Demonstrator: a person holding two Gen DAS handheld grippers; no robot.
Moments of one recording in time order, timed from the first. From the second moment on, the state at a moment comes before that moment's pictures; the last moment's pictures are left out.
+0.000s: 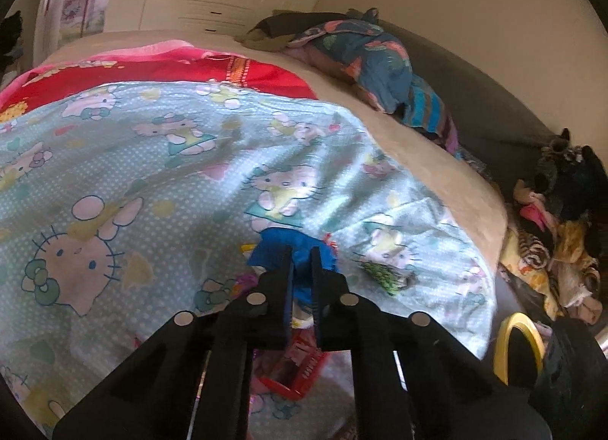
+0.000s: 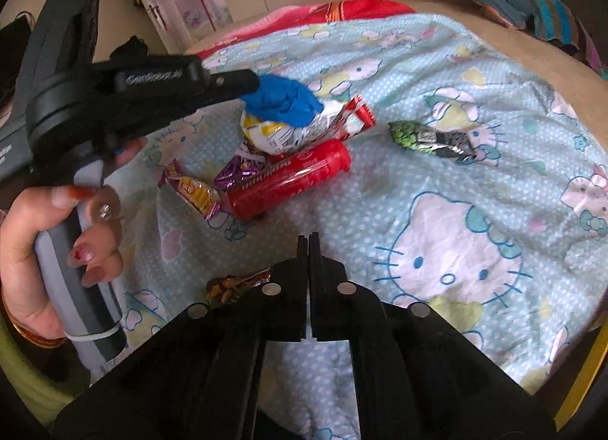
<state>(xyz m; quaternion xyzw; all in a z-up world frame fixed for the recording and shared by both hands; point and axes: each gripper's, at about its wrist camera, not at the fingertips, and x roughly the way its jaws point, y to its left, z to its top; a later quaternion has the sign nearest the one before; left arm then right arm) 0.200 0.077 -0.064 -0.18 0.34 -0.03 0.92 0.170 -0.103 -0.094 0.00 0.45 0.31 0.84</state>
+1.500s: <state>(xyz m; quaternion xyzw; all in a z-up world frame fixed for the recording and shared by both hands) 0.110 -0.007 0.038 -0.17 0.23 -0.17 0.94 0.146 -0.250 -0.012 0.13 0.32 0.21 0.91</state>
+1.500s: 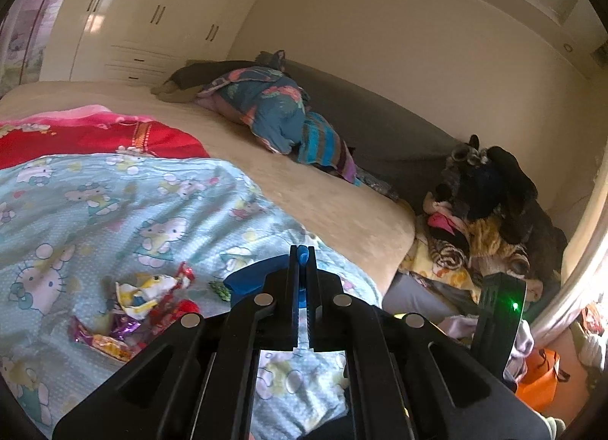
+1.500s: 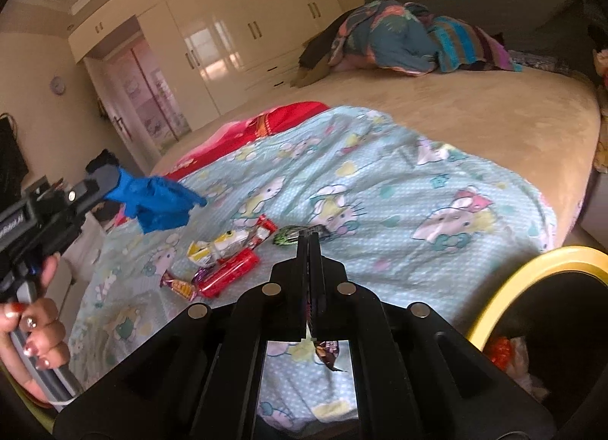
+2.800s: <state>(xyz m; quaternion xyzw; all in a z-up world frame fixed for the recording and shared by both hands) 0.086 -0.126 0.033 -0.10 0.27 -0.29 0.91 0.103 -0.391 0.007 0.16 0.28 0.09 0.94</state>
